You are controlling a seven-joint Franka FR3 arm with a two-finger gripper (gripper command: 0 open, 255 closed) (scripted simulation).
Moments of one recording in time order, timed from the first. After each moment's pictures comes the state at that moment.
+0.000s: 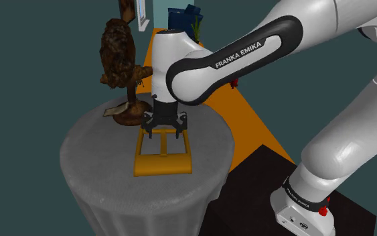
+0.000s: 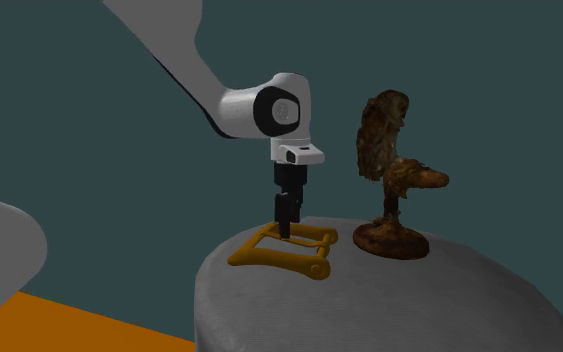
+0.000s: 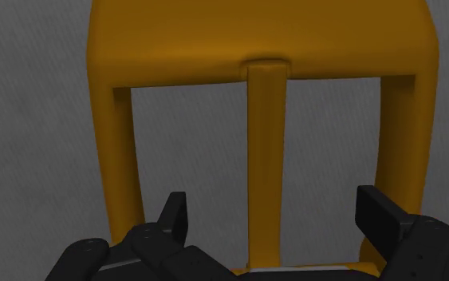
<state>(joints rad) -0.21 -0.08 0.83 -2.24 0.11 2.23 1.15</state>
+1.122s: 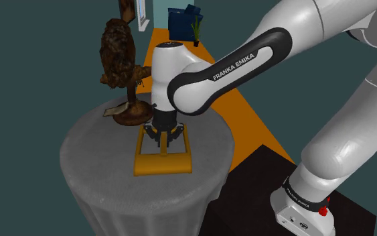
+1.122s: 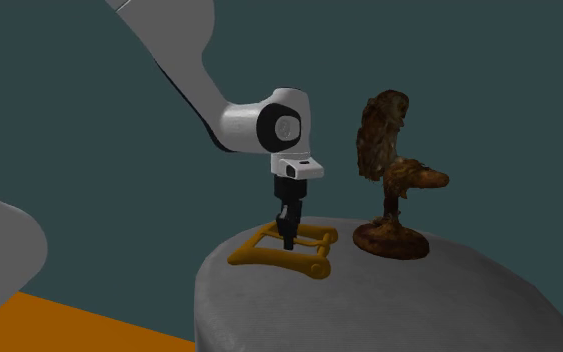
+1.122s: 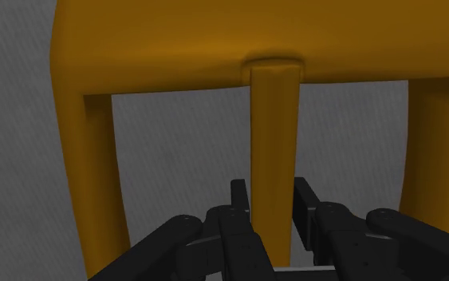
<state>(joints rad) -0.22 -0.02 0.85 -2.28 0.05 2.31 1.20</state>
